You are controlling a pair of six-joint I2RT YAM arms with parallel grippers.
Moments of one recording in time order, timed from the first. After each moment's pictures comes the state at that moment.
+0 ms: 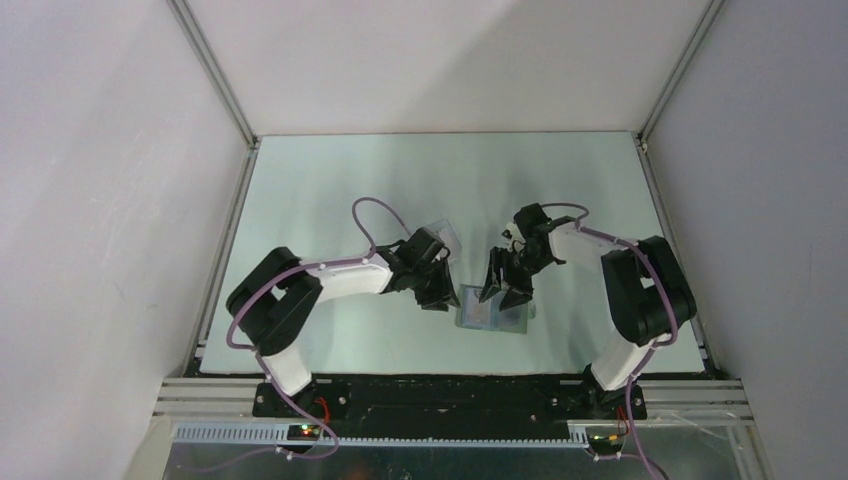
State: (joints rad) left arm -0.81 1.73 0.93 -0.23 0.24 -0.97; right arm 0.38 1.72 0.97 -0.64 -0.60 0.52
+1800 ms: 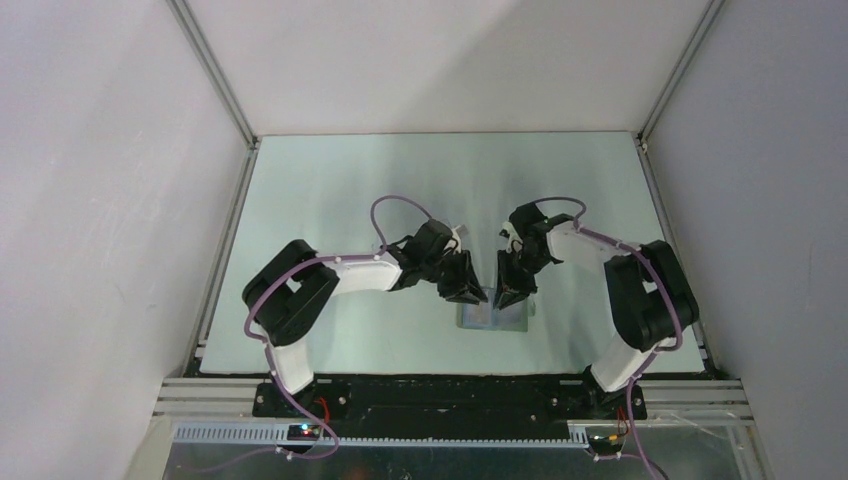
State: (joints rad) left arm -0.81 1.80 0.97 0.04 0.51 -0.95; right arm 0.41 1.70 1.00 -0.73 -0.45 0.41
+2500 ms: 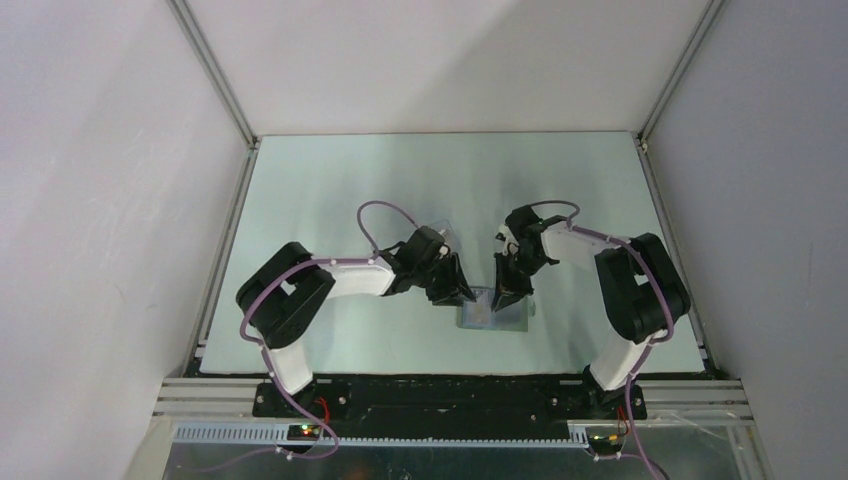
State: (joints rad) left arm -0.80 1.78 0.90 0.04 0.38 -0.98; right arm 0.42 1.72 1.00 -0.71 -0.47 0.41
